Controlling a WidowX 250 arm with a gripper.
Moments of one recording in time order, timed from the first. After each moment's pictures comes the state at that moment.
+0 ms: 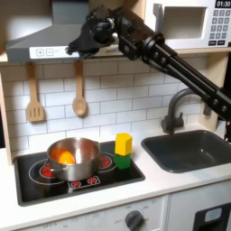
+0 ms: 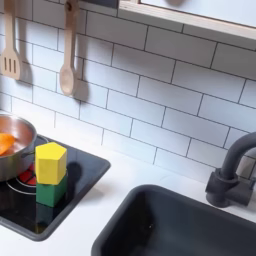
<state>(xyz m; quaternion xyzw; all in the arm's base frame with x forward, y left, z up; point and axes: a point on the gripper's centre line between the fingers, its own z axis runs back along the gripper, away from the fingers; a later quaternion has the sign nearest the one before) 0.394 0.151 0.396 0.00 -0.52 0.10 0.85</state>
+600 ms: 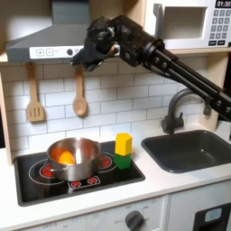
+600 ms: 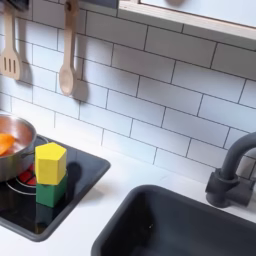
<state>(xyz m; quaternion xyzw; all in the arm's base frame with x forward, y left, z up) 0.382 0.139 0.376 -0.02 -0.48 0.09 0.87</state>
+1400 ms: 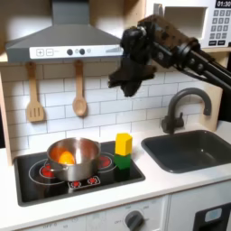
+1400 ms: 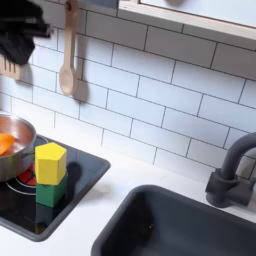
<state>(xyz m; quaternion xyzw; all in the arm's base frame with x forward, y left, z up) 0.305 0.082 0.332 -0.05 -0.31 0.03 0.95</state>
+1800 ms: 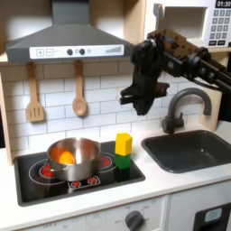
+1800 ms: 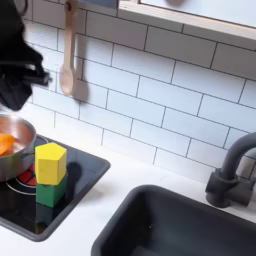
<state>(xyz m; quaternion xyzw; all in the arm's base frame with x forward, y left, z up) 0.279 0.068 0.298 -0.04 -0.23 0.00 0.97</state>
